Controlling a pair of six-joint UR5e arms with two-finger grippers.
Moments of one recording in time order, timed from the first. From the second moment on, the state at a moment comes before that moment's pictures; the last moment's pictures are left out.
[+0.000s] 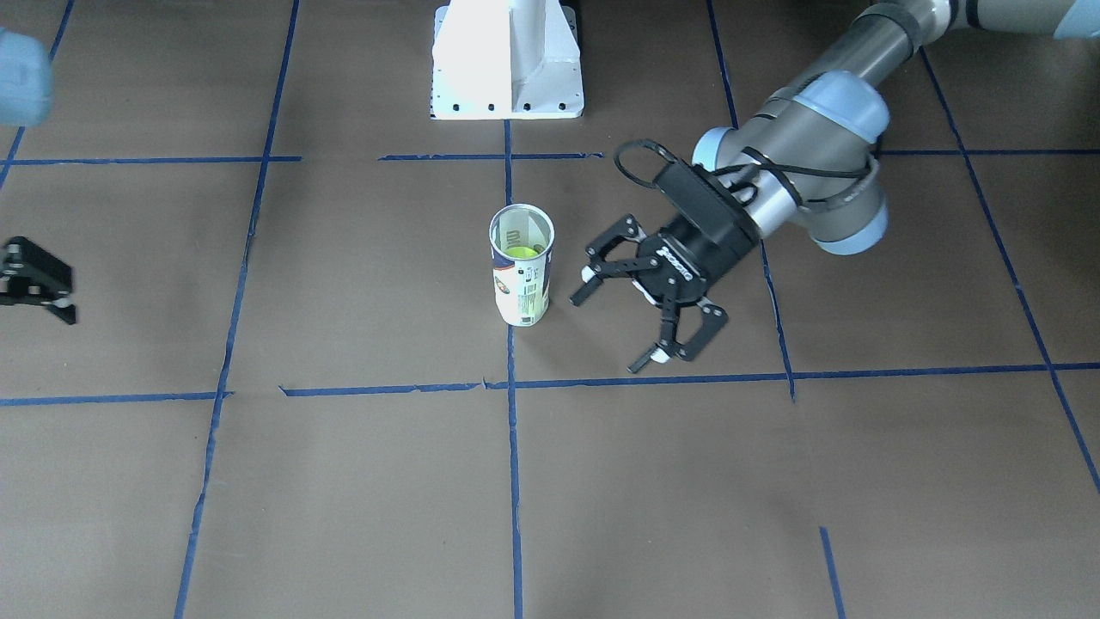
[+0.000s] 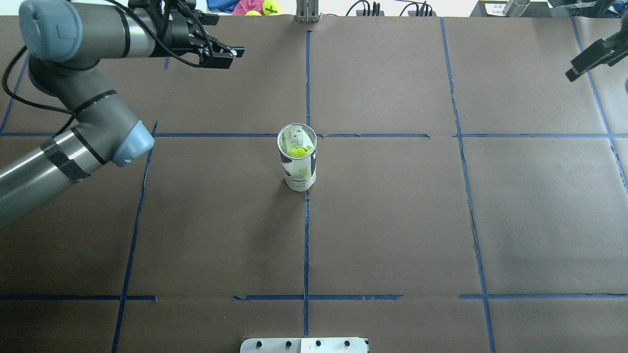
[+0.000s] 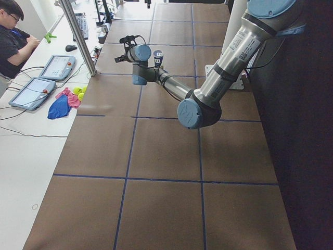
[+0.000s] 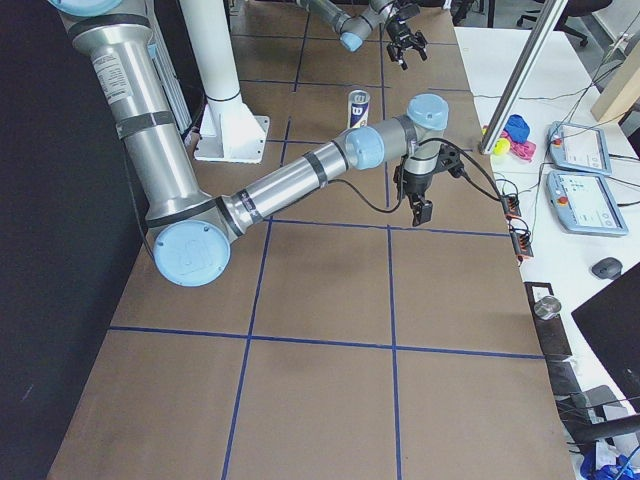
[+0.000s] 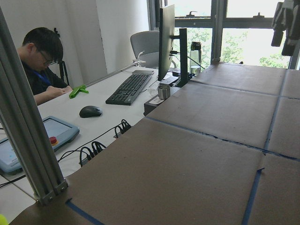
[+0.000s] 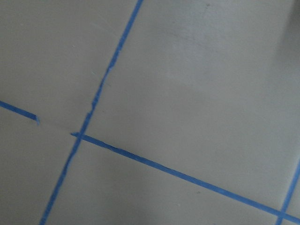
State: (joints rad) left arm -0.94 -2.20 -1.40 -2.64 -1.95 -0.39; right arm 1.35 -1.29 1.77 -1.74 2.29 0.00
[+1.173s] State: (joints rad) left arm -1.25 -2.03 -1.44 -1.86 -2.22 -0.27; right arm 1.55 -1.72 1.78 -1.55 2.31 -0.11
